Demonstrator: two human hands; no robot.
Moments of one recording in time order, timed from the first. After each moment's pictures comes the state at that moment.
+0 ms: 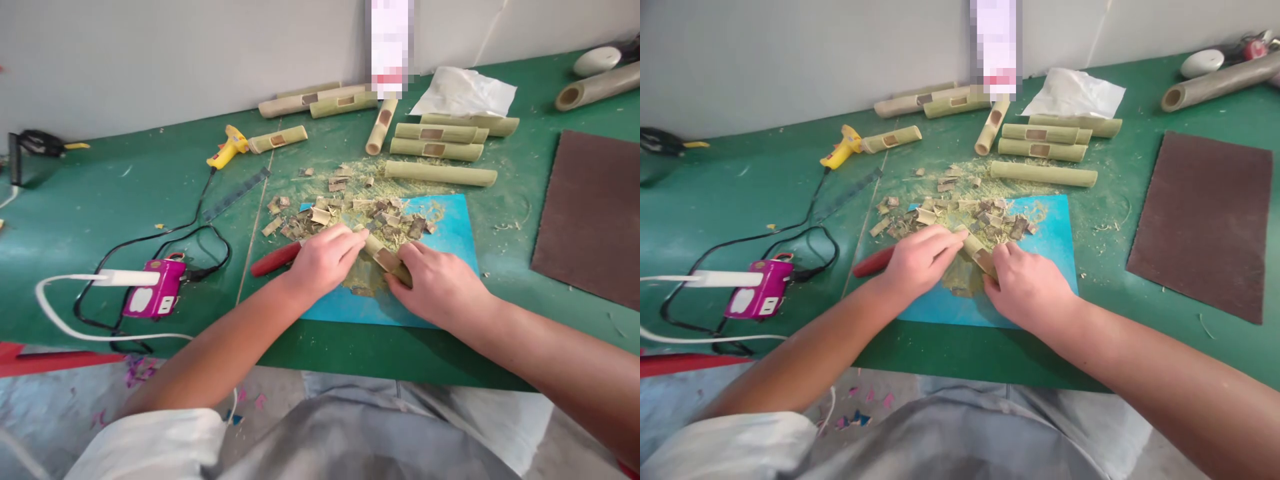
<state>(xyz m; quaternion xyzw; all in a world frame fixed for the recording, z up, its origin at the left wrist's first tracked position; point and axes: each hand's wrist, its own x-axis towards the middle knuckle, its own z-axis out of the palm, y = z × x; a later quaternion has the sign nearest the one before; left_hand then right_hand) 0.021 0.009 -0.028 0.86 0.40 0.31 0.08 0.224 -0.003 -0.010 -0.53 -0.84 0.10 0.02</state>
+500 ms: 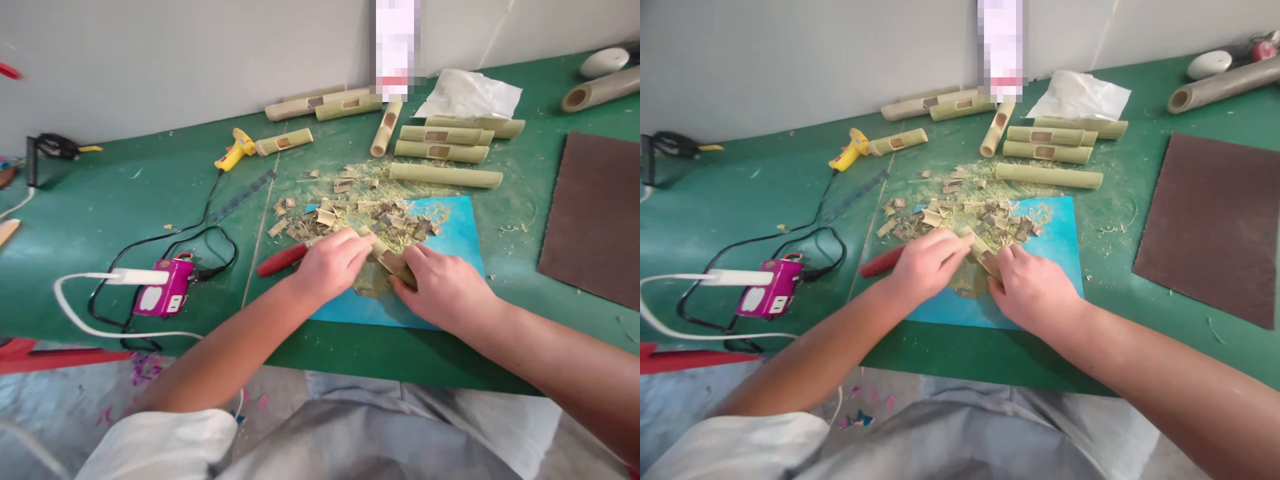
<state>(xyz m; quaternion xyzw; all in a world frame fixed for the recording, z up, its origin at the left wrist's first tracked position) 0.015 0.015 -0.024 0.86 0.42 0.30 0.07 0.223 -0.006 -0.012 -0.52 -0.85 0.08 0.02</state>
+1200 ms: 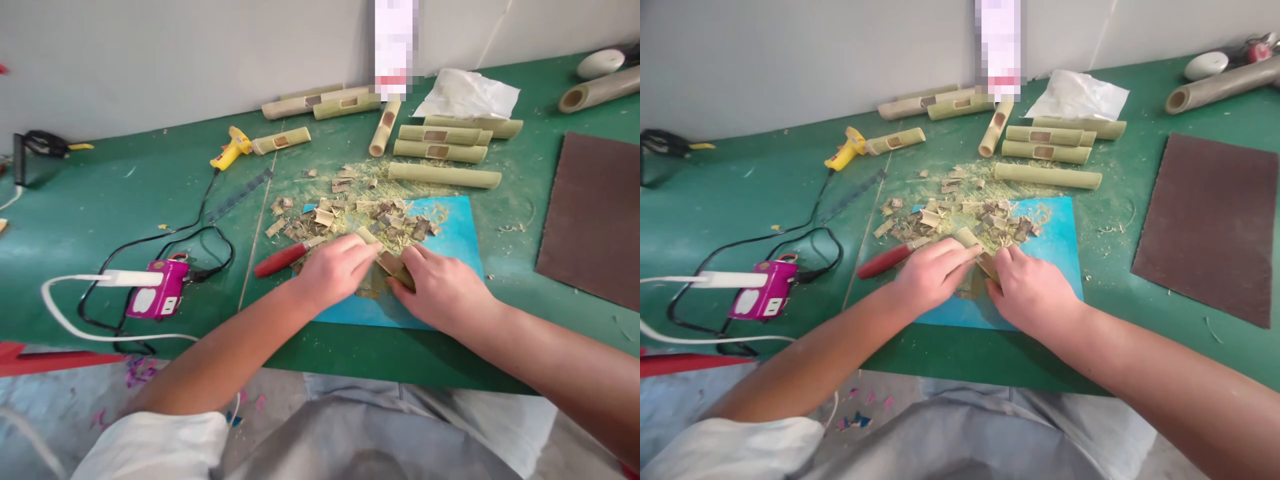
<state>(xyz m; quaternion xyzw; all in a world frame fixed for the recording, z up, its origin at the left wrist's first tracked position) 0.019 0.011 -0.021 0.87 0.41 0.27 0.07 0.223 -0.006 -0.011 -0.52 -0.85 0.10 0.01</state>
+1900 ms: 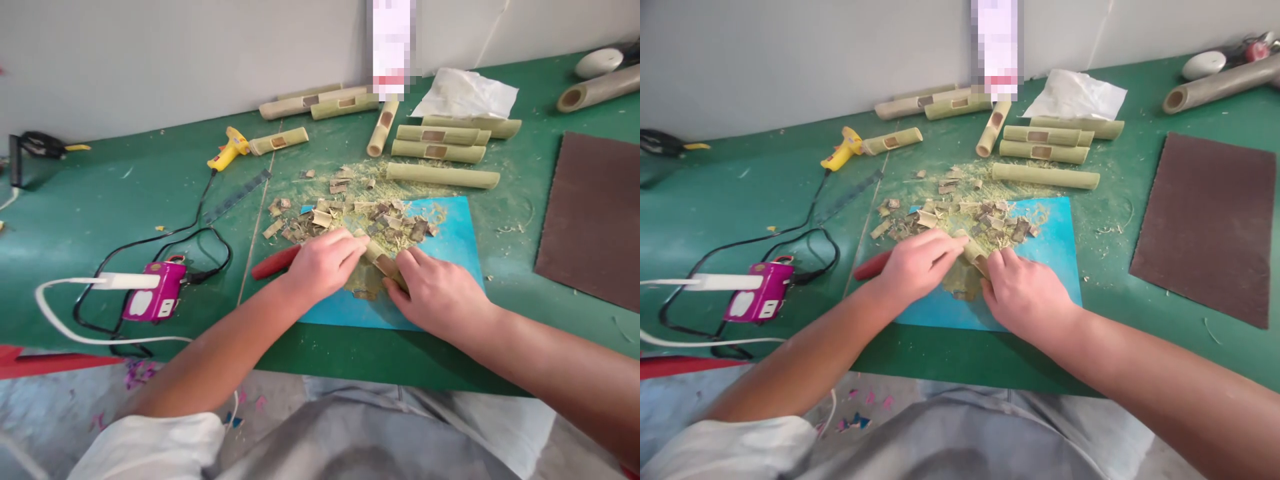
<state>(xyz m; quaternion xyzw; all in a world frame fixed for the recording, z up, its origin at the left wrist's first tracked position) 0.007 0.021 -0.024 0.87 0.41 0.28 0.04 0.220 -0.009 -0.011 -0.49 -0.87 0.04 0.04</state>
